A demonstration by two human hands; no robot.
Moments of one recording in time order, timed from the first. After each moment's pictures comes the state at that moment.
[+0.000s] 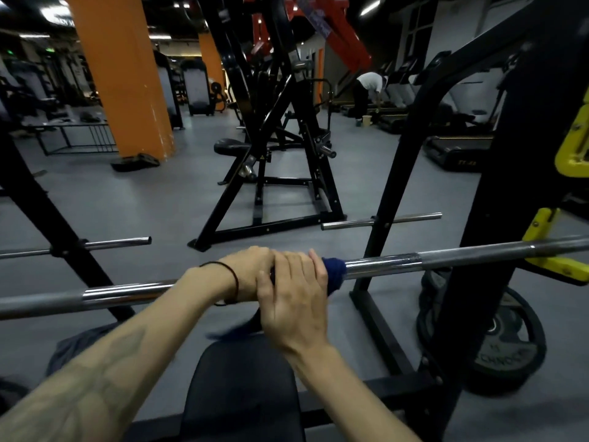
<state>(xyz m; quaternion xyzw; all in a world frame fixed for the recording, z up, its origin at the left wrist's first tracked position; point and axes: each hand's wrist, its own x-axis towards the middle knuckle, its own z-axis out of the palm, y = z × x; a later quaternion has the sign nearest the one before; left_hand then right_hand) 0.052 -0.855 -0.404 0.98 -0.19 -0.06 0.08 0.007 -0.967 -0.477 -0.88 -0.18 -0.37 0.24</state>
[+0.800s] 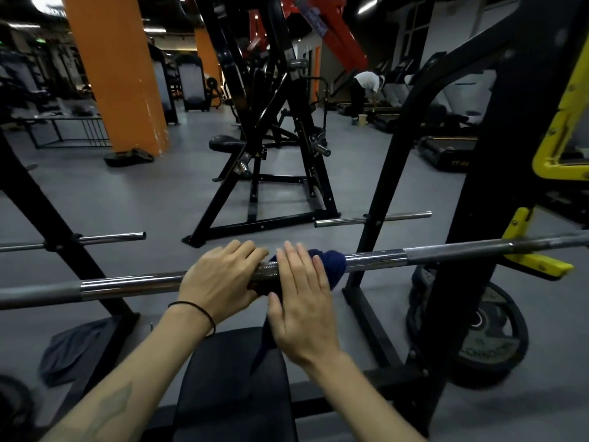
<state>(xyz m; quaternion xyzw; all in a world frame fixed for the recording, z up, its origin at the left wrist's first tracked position) 0.023 -0.829 -0.445 0.90 -0.26 0.33 -0.08 -0.005 -1.003 -0.499 -0.88 -0.24 -0.37 0.18</state>
